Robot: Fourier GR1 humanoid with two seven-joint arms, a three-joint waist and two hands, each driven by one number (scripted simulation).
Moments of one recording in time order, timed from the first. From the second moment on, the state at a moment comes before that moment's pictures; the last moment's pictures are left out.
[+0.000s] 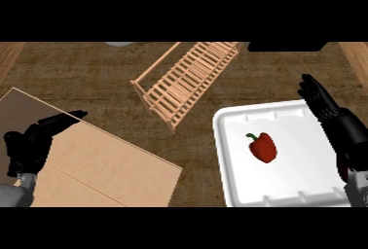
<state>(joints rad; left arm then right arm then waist) -0.11 0.59 -0.22 -1.35 0.33 0.25 -0.07 -0.13 -0.44 0.07 -1.71 -0.16 0.06 0.12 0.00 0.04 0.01</state>
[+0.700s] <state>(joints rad) -0.10 0.59 -0.34 -1.37 0.47 0.25 -0.05 -0.05 -0.50 -0.14 -1.43 0.00 -0.12 0.03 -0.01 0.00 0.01</state>
